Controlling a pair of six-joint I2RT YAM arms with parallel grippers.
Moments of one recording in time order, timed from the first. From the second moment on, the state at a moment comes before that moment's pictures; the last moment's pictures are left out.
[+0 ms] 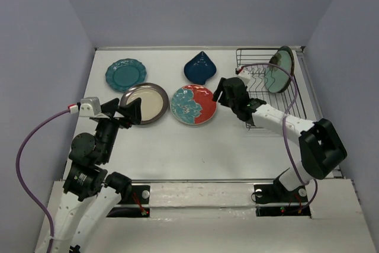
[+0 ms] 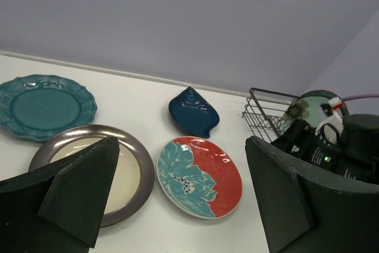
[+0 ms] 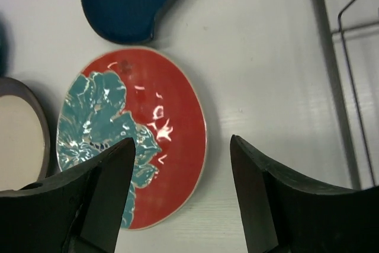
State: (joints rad) left arm -0.44 0.34 0.69 -0.19 -0.23 -0.36; right arm 0.59 1.51 1.00 -0.02 0.41 0.67
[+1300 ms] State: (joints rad) left arm -0.44 0.31 0.69 -0.18 -0.20 -0.36; right arm 0.80 1.81 0.86 0.19 0.57 1.56
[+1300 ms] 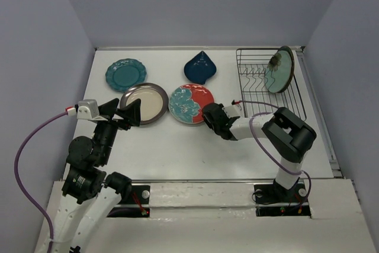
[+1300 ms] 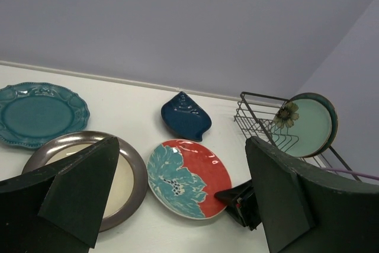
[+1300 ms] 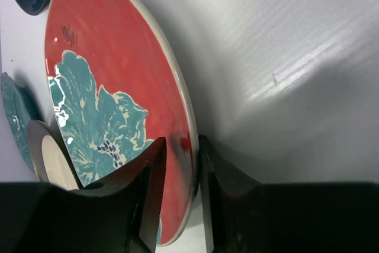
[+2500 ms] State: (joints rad) left arm -0.43 0.31 0.69 -0.18 -0.19 -0.36; right arm 0.87 1.30 0.90 0.10 0.83 0.42
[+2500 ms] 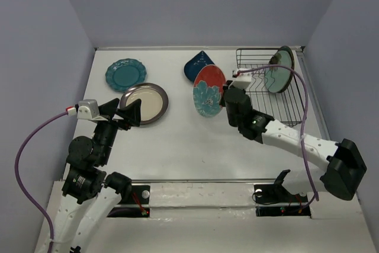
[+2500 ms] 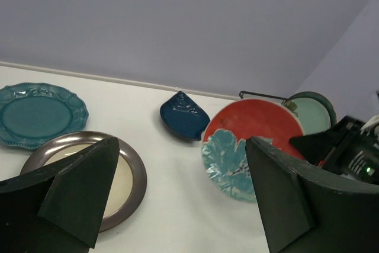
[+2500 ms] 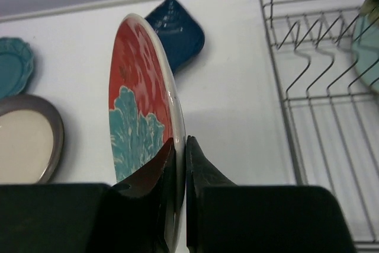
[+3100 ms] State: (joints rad) left arm -0.43 0.31 0.69 -0.18 -0.18 -0.36; right arm 0.36 1.22 1.21 0.22 0.73 -0.16
